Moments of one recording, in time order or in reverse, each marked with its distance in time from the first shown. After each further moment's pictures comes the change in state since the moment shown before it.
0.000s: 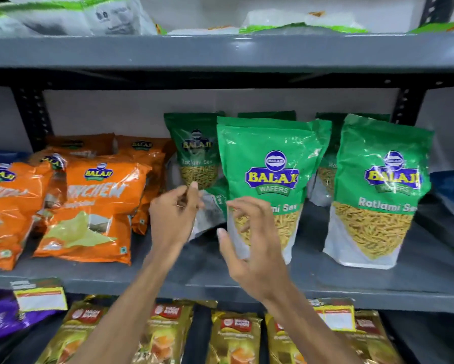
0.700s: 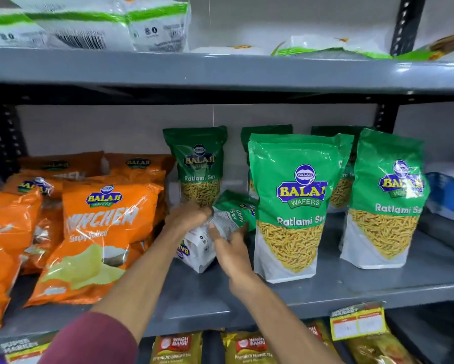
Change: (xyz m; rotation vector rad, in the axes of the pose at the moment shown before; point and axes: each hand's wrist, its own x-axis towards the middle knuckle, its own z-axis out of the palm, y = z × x) left_hand 0.099 -0.076 0.021 0.538 -0.815 -0.285; right_hand 0.037 0.016 0.133 0.251 0.019 1.080
